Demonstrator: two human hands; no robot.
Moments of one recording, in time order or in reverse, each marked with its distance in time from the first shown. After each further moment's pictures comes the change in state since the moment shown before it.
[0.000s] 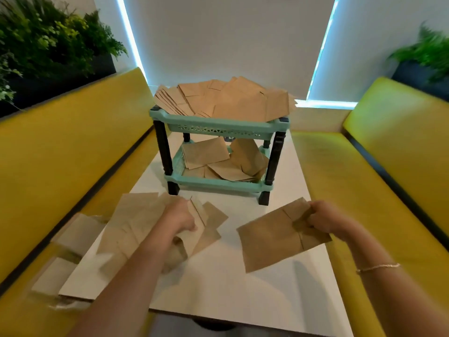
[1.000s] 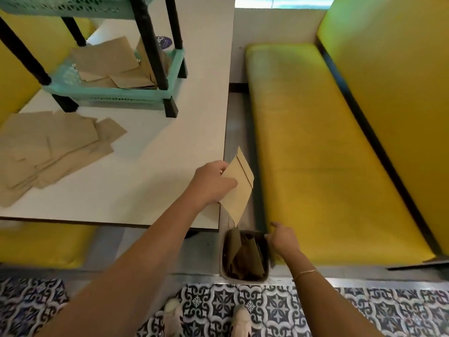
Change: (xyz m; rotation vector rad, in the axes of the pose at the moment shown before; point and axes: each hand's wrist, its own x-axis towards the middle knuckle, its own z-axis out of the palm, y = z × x) left_hand -0.162 0.191 0.243 -0.270 -0.234 0.263; right_hand -0.036 0.326 0.151 0.032 -0.201 0.221
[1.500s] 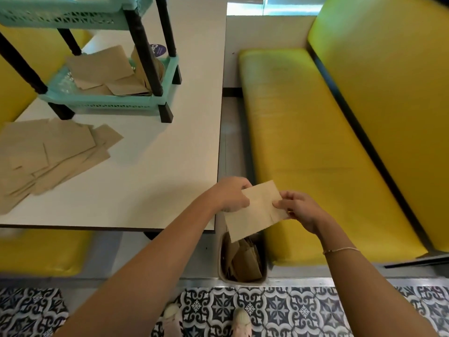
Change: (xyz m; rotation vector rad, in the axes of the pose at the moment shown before) left_hand 0.005 0.017 0.028 0.307 -0.311 0.082; right_hand -0.013 -0.007 -0.101 0.761 -0.148 -0.158
